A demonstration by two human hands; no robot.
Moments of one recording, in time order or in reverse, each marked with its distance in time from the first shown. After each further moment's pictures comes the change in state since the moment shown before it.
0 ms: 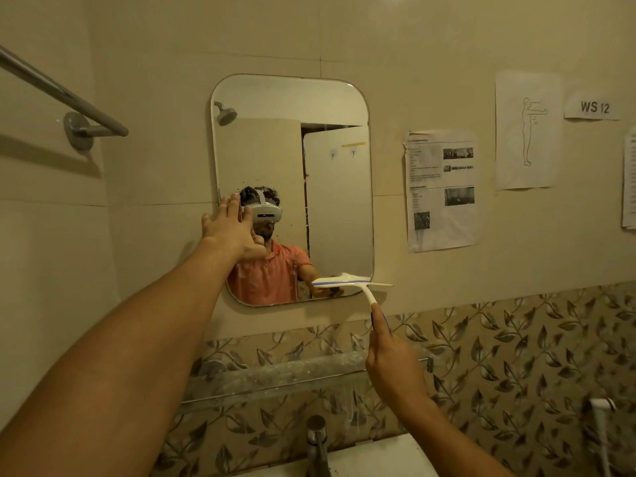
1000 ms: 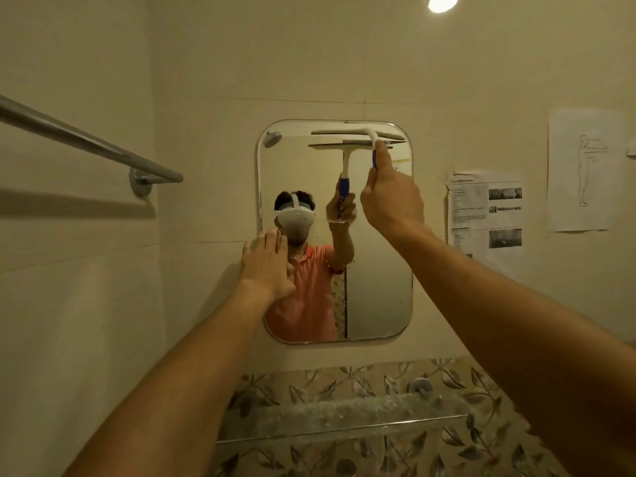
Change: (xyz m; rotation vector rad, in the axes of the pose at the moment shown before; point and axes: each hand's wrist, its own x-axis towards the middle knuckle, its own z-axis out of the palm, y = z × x) left_hand 0.005 -0.013 -0.012 0.013 0.182 0.060; right_hand 0.182 -0.227 -0.175 0.092 0.324 -0.302
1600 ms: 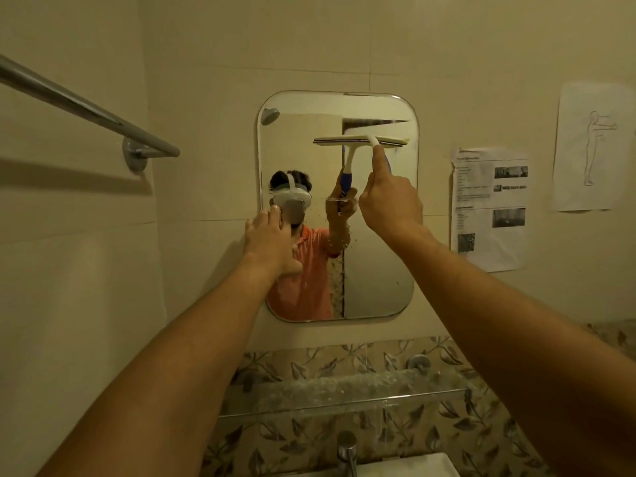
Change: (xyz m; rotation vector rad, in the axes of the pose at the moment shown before) left_hand 0.006 -0.002 -0.002 0.047 -0.056 0.005; right_hand -0.021 0.010 0.034 -0.077 -0.090 0.068
